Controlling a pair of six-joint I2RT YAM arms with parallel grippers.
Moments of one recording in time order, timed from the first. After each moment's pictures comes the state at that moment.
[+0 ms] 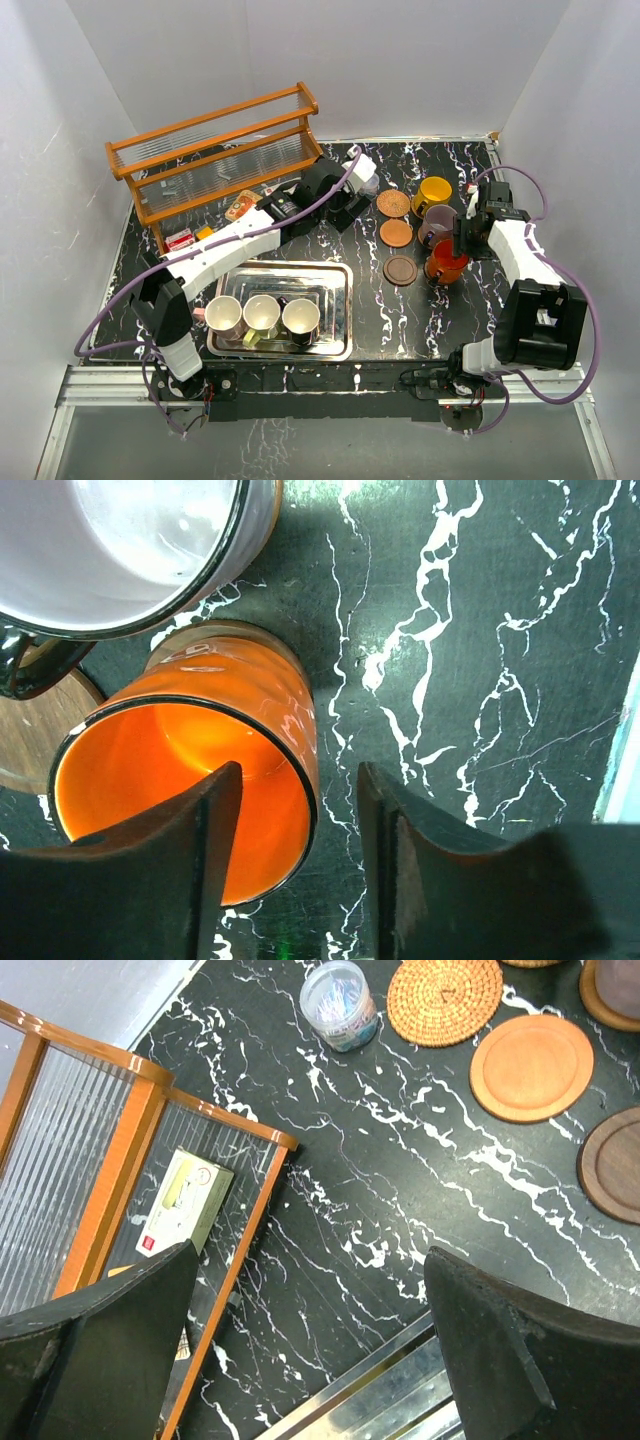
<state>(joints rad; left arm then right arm) -0.86 1.72 1.56 -0.42 -0.32 0.22 -0.17 1.41 0.99 -0.71 0.00 -0.07</state>
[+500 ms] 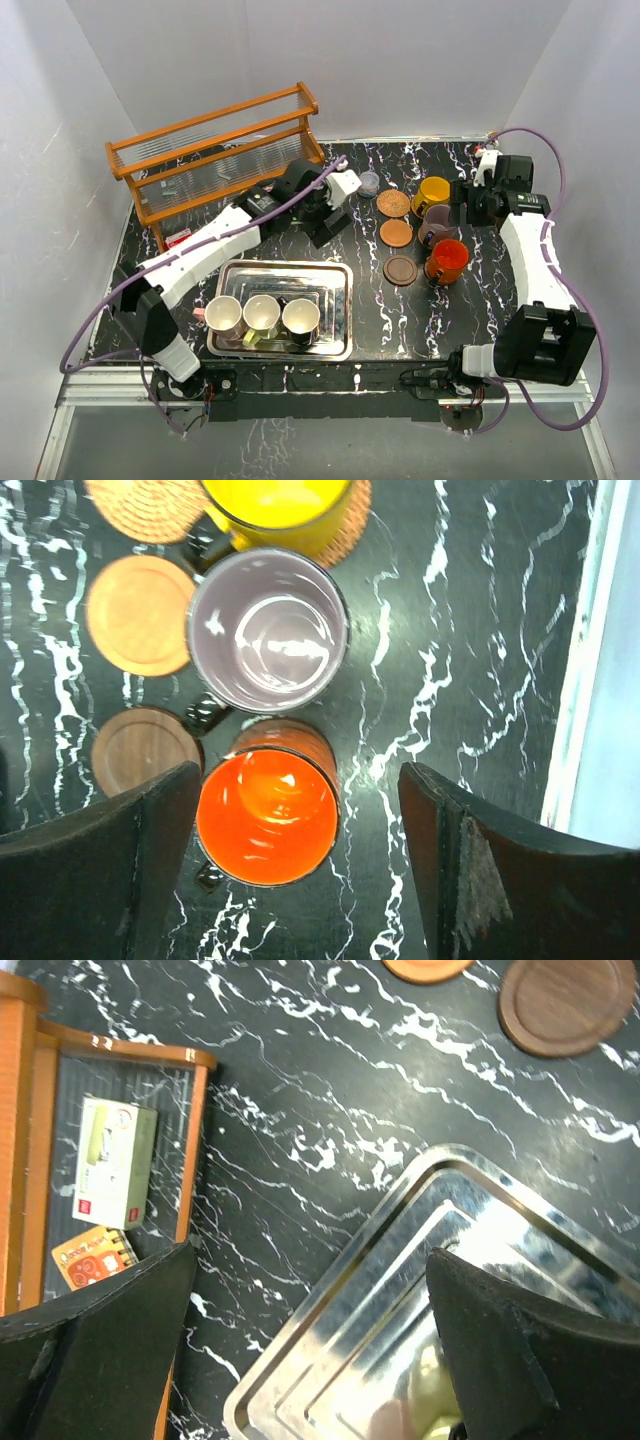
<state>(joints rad) -0.80 1.63 1.53 -0.63 -0.08 0.30 -0.17 1.33 1.18 -0.72 -0.13 -0.15</state>
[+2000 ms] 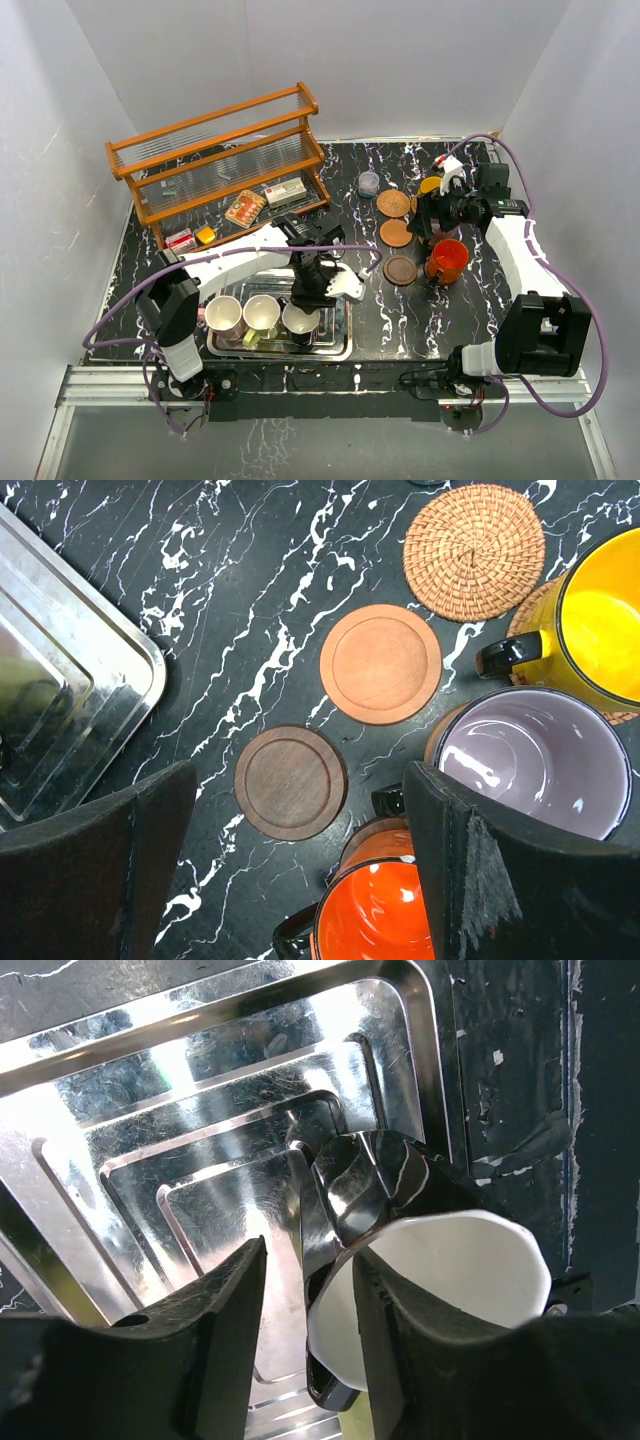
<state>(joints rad) -0.92 1.73 1.39 -1.13 0.43 0.93 -0.09 1.37 1.09 -0.57 -0.68 -0.38</state>
